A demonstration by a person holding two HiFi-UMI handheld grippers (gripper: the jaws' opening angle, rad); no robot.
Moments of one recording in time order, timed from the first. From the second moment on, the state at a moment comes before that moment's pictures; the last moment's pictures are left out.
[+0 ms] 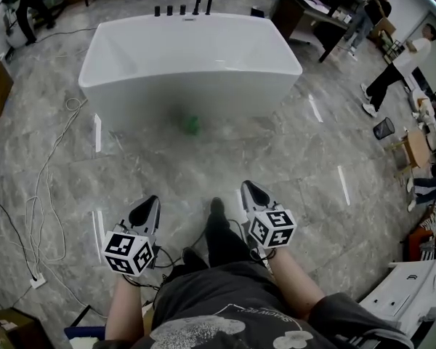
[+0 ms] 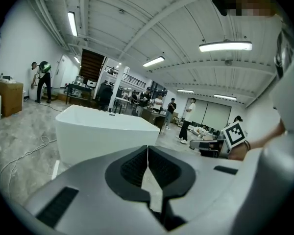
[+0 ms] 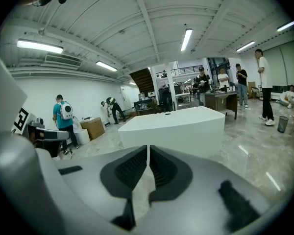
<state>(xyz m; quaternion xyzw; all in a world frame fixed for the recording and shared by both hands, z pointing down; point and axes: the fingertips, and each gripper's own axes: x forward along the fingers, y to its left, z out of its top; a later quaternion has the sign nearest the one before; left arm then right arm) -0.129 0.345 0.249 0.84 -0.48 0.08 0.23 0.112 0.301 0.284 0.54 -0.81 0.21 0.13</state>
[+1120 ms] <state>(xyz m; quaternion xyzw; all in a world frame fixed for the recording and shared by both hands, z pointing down) -0.082 0.084 0.249 0.78 -0.58 0.11 0.21 0.206 0.015 0.328 0.50 -0.82 0.24 0.14</state>
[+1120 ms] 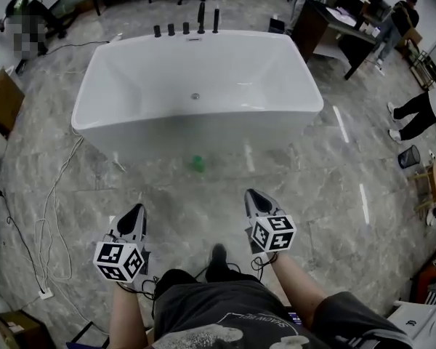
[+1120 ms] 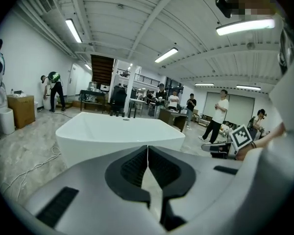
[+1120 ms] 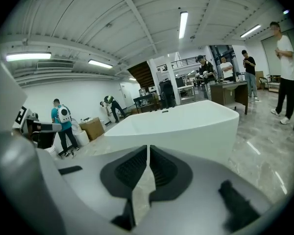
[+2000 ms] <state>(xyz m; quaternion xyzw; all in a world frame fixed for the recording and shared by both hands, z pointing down) -0.111 -0.137 0.336 0.81 -0.51 0.13 0.26 0.166 -0.116 0.408 0.54 -0.77 0.28 0.21</state>
